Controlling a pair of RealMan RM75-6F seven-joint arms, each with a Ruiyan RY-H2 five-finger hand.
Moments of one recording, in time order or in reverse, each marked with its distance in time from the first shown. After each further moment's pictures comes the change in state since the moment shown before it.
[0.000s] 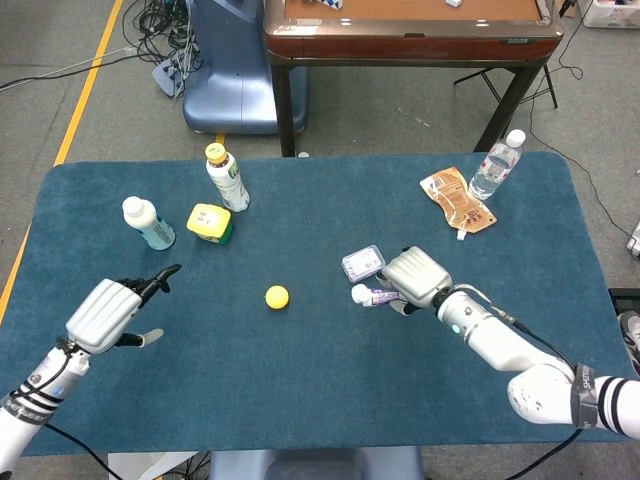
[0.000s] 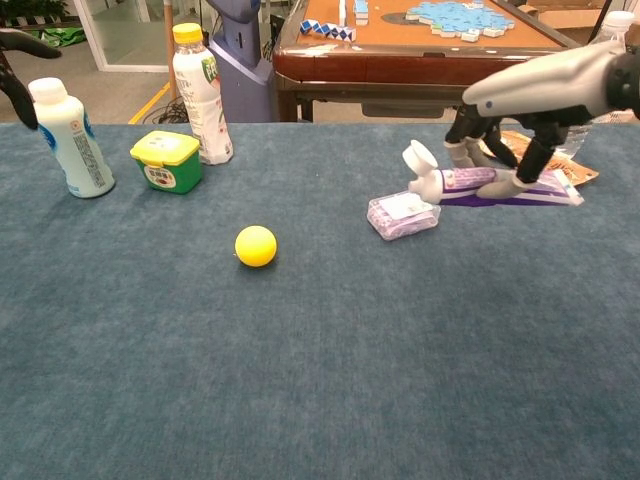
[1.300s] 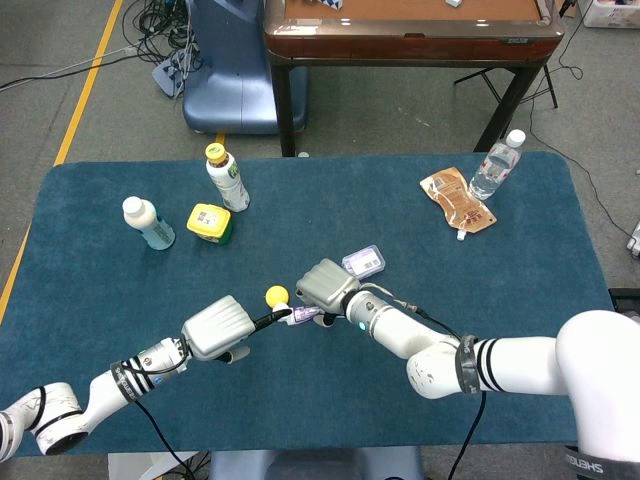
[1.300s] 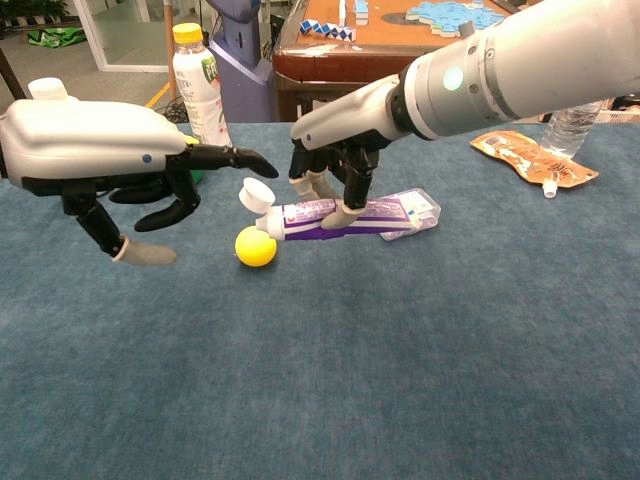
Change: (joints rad) left arm -0.339 -0.143 0.045 -0.075 0.002 -0.325 0.152; right arm 0.482 -0.245 -0.134 0.108 0.411 -0.020 -0.030
